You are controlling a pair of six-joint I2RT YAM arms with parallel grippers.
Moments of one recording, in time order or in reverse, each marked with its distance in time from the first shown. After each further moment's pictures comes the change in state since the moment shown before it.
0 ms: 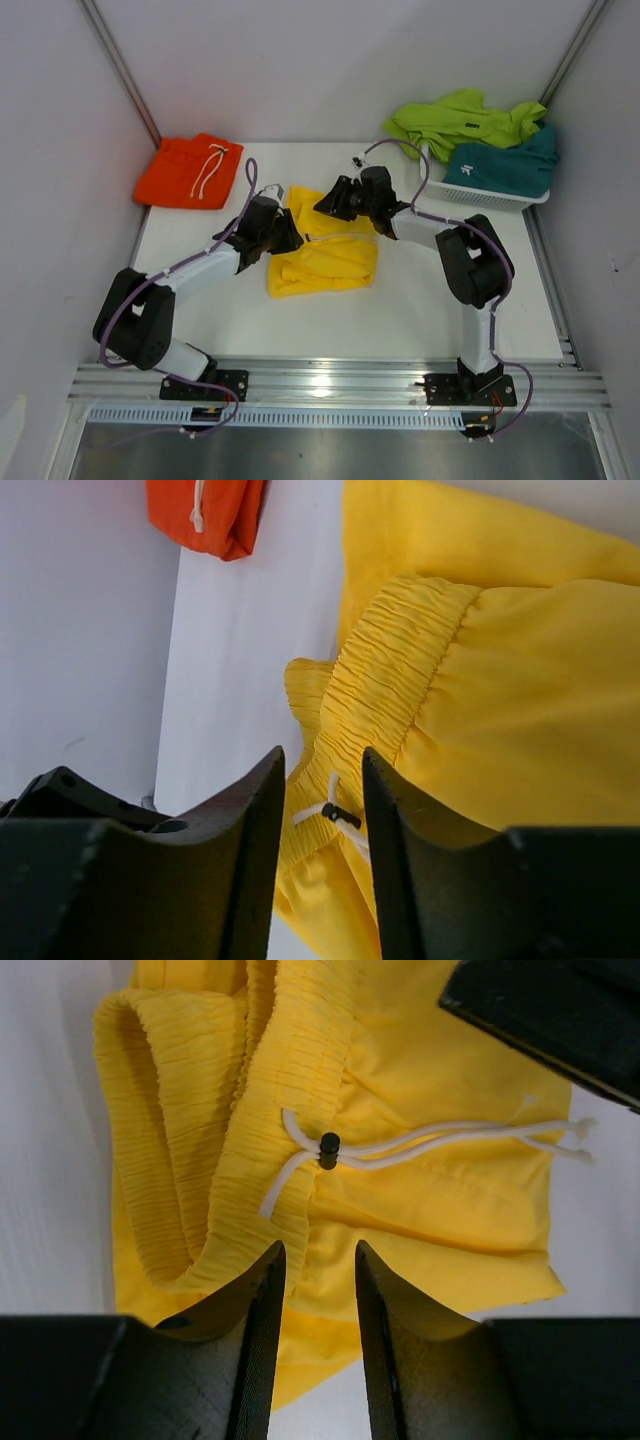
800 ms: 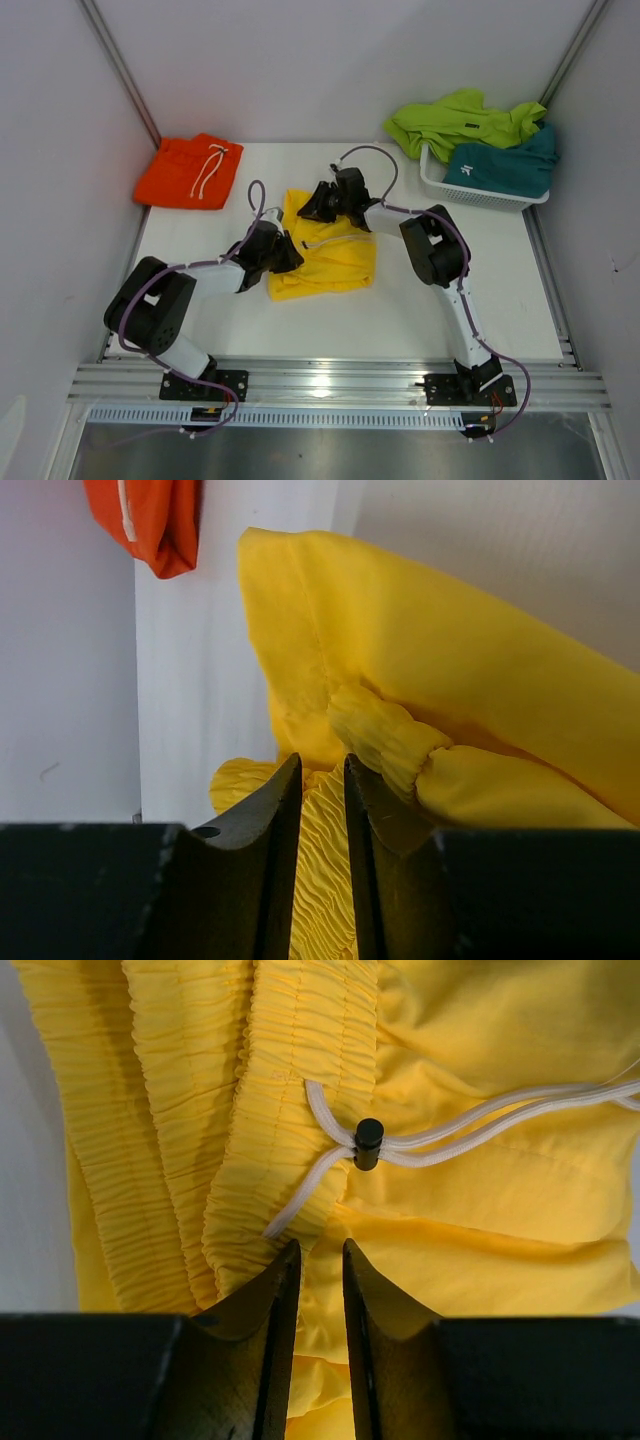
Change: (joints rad) left arm 0.002 0.116 -0.228 0.356 0.059 -0.035; right arm 0.028 0.394 0.363 -0.046 -0.075 0.062
